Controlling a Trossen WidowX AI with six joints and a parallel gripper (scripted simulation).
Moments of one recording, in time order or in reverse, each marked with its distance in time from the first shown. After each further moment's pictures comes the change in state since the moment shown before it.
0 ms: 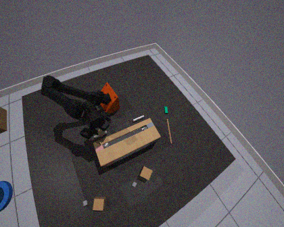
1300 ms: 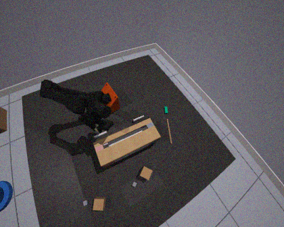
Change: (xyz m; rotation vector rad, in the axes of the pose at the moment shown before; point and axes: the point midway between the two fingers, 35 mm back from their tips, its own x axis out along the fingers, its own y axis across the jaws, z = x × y) arm -0.033 -0.010 0.010 -1.672 0.109 -0.113
